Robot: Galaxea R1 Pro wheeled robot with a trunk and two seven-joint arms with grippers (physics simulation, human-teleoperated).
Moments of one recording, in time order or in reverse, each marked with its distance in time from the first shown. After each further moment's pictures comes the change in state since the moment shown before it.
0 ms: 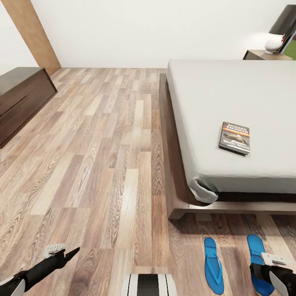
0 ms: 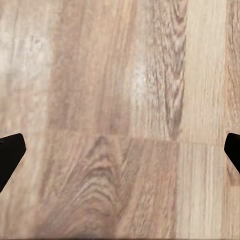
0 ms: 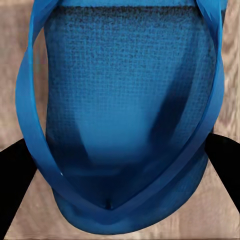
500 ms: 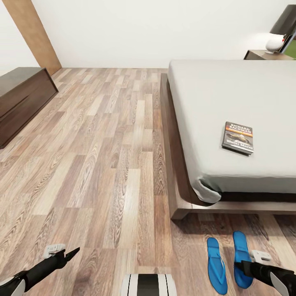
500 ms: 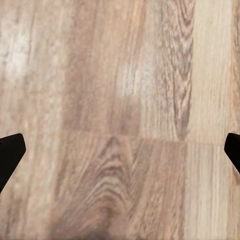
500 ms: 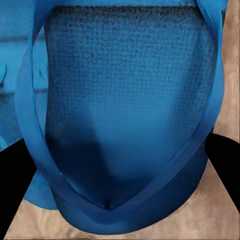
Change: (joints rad) left arm 0.000 0.000 -0.001 0.002 0.001 0.000 0.000; right arm 0.000 -0.002 0.001 0.011 -0.001 -0.040 0.331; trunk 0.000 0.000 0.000
